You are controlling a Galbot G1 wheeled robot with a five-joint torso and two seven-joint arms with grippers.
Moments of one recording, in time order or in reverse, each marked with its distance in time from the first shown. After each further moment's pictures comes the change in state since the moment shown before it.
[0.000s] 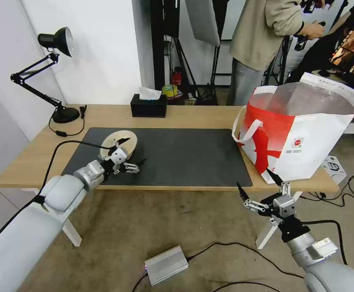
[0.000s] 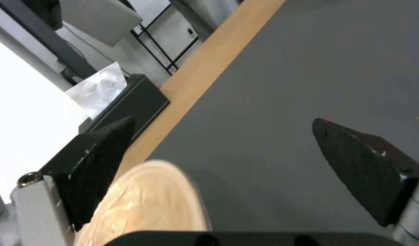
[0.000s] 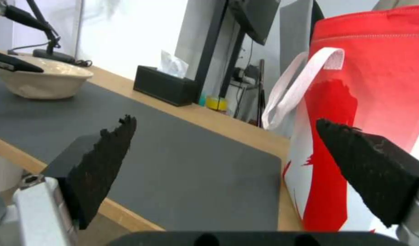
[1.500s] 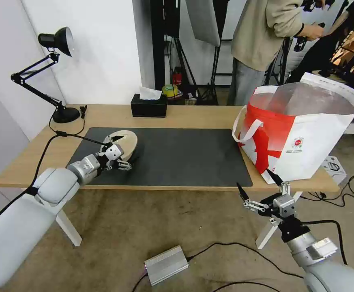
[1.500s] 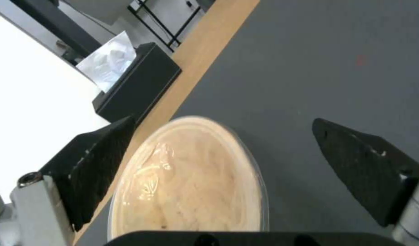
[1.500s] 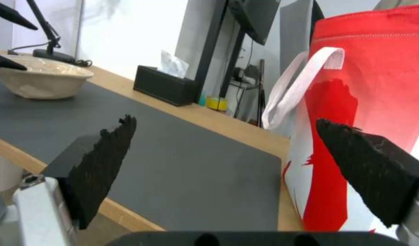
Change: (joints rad) left arm -0.015 0.088 -0.018 0.023 0.010 0.031 0.038; right arm 0.000 0.000 0.000 0.000 0.000 0.000 0.000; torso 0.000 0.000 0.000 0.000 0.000
